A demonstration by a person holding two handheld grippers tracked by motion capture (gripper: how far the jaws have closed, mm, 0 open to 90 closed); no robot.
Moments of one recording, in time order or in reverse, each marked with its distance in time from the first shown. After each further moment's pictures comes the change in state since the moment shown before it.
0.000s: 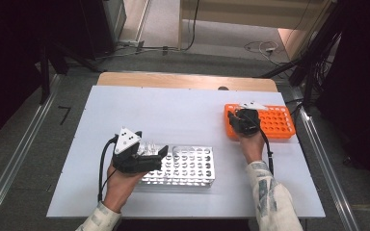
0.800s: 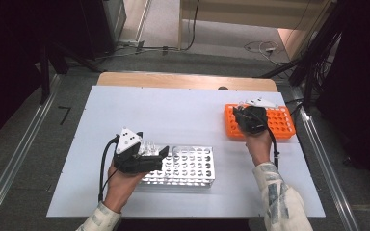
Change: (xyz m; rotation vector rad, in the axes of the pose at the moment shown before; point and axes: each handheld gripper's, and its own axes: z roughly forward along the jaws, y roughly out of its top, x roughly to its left) left arm -0.002 -0.001 0.003 0.016 -0.003 -0.003; right arm -0.002 0.017 -0.040 -0.043 0.033 -0.025
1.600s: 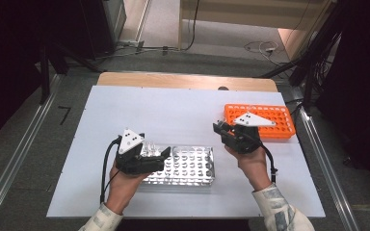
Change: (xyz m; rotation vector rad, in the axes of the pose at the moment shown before) left arm -0.005 0.001 0.000 0.014 0.006 -0.016; right arm 0.066 -0.009 -0.068 -0.054 0.309 -0.117
